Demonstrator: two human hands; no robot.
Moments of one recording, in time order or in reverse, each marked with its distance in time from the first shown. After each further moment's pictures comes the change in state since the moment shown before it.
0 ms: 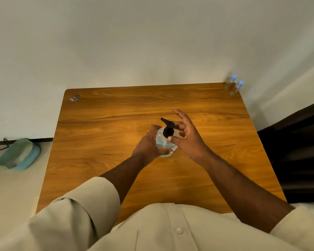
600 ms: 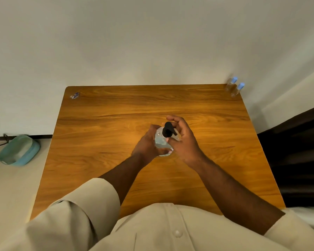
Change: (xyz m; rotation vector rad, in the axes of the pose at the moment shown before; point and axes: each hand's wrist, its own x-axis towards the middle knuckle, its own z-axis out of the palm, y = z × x) left_hand -0.001 0.000 0.003 -0.002 0.019 0.008; right_hand -0.002 0.008 0.013 0.002 0.068 -0.044
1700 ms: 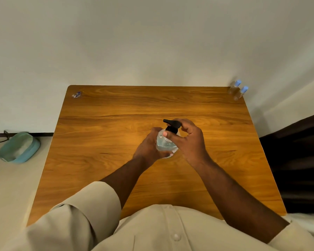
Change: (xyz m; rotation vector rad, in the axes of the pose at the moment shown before) left_hand -0.001 -0.003 0.002 -0.037 0.029 -0.038; right_hand 0.002 -0.024 0.000 -0.110 0.143 -0.139
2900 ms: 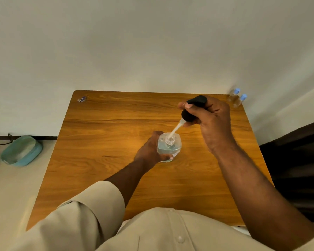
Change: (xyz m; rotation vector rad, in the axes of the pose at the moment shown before) left_hand 0.000 0.000 -0.001 0.115 0.011 0.020; right_hand 0.012 -0.084 -0.046 0.337 0.004 -0.060
